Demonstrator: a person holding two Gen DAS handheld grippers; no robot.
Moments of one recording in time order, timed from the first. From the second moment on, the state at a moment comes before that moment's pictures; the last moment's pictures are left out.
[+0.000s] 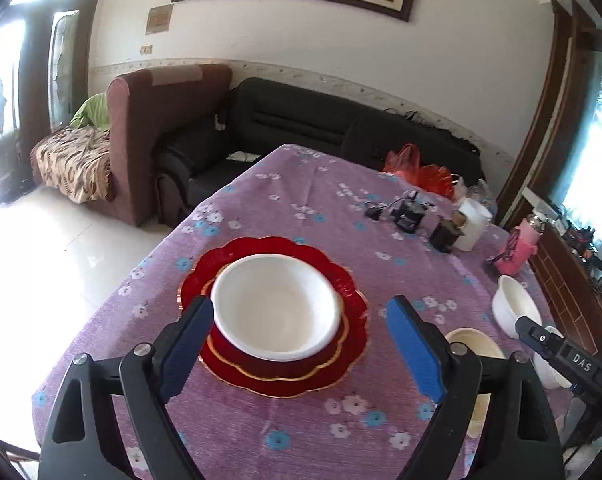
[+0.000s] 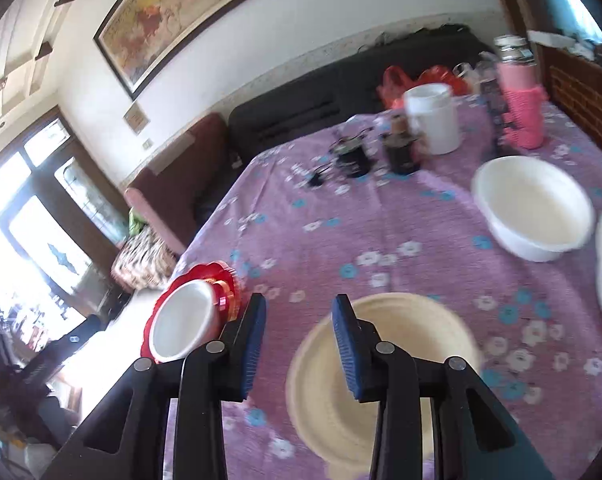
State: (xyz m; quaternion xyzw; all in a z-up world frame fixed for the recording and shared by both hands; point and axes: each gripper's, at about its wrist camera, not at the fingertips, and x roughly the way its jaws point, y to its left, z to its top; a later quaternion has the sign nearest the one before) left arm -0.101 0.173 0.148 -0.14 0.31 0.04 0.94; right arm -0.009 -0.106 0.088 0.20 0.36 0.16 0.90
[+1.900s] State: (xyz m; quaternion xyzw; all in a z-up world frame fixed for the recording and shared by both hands) left arm -0.070 -0.100 0.095 -0.03 0.45 -0.23 0.86; right arm -0.058 -0.386 -0.010 0.36 0.45 -0.03 0.82
